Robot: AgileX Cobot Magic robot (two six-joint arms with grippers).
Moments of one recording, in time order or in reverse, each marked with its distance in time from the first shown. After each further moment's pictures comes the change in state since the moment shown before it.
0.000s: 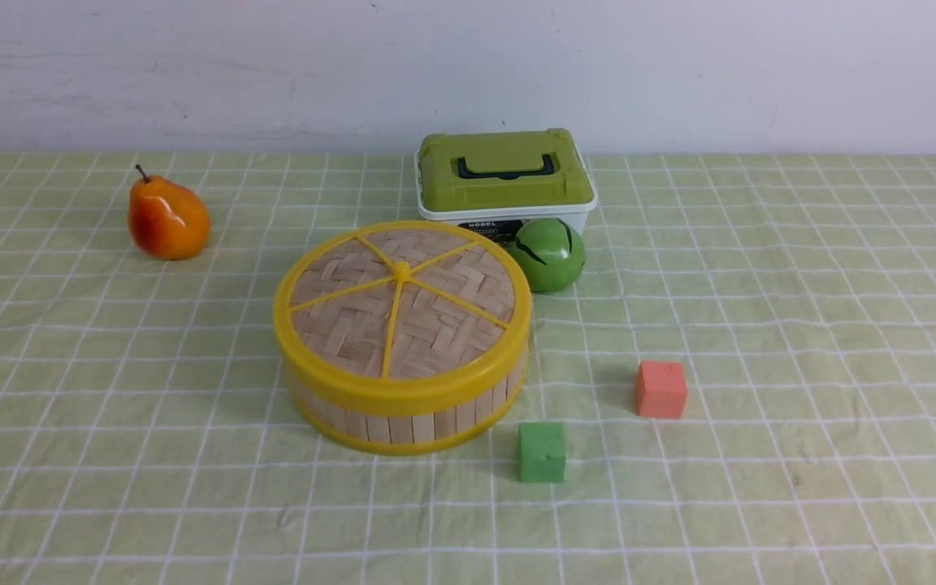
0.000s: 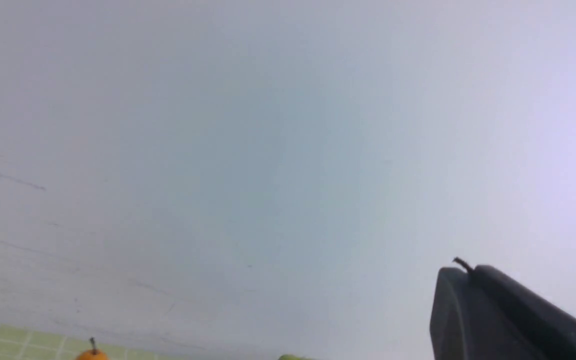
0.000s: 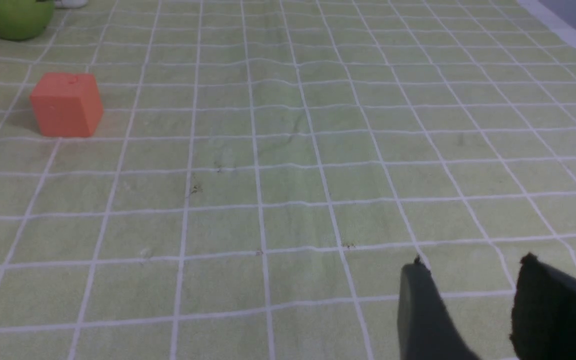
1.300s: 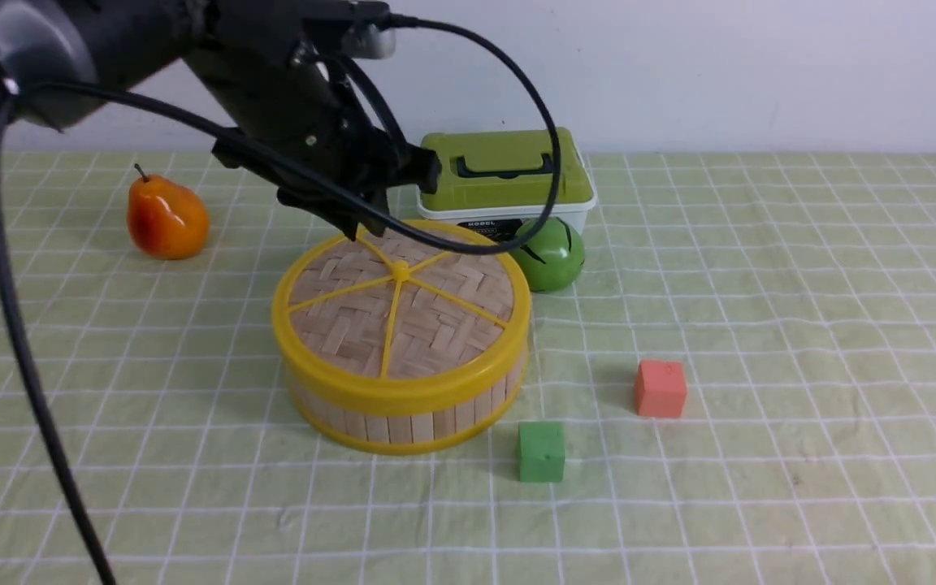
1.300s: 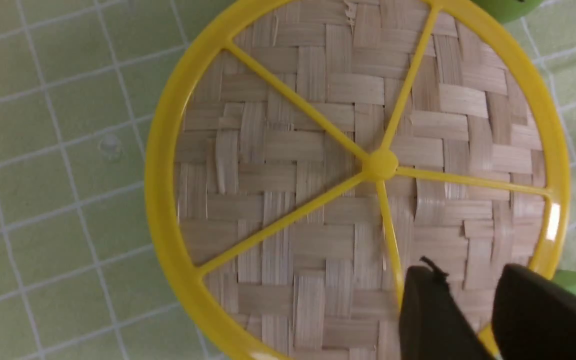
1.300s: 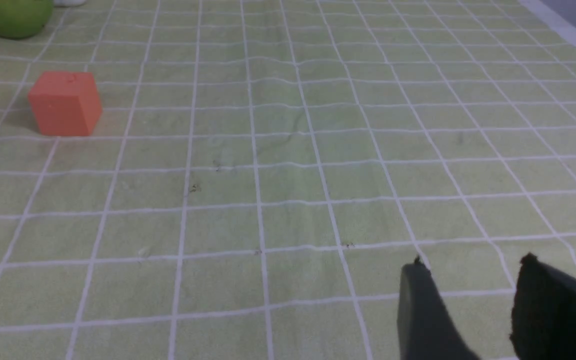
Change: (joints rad) right arm 0.000 0.000 0.000 0.000 0.000 0.000; left arm -0.256 1.728 -1.445 0.035 1.077 0.178
